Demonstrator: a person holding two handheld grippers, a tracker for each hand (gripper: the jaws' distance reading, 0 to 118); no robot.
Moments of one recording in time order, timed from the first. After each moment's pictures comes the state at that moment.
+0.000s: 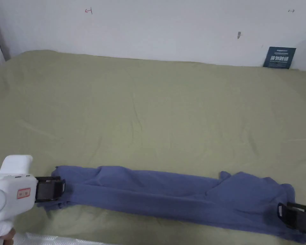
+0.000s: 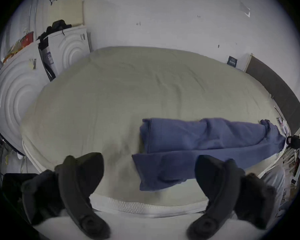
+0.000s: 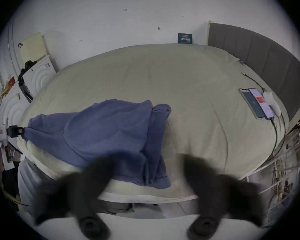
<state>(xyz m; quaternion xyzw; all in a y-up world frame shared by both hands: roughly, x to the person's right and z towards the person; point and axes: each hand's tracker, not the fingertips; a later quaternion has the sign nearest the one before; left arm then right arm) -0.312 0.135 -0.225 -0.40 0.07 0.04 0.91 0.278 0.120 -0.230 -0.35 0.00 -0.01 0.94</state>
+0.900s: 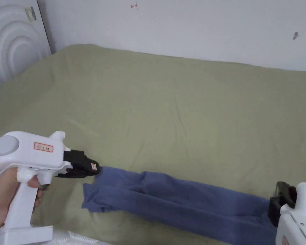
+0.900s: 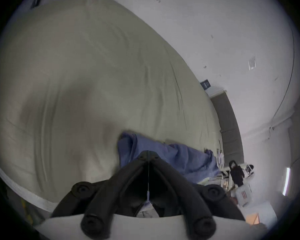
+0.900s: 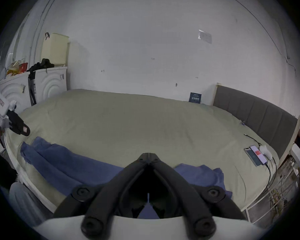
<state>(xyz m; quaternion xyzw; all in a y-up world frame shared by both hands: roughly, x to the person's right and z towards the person) -0.421 0.115 -0.298 -0.47 -0.12 0.34 0.81 0.078 0.139 -0.237 -0.18 0.03 0.06 0.98</state>
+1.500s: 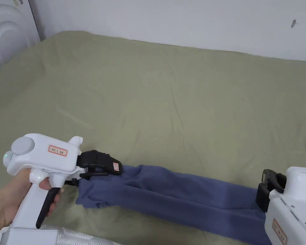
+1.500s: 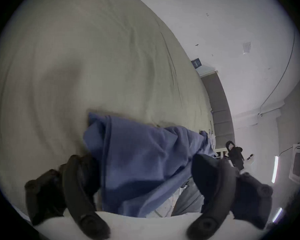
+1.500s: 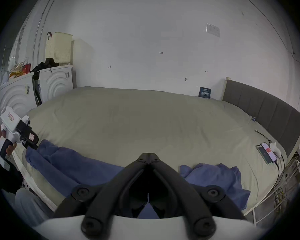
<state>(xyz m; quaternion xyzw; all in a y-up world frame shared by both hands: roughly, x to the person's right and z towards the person) -0.395 0.076 -0.325 -0.52 -0.20 0.36 0.75 0.064 0.140 -0.252 -0.20 0.05 0.04 0.98</state>
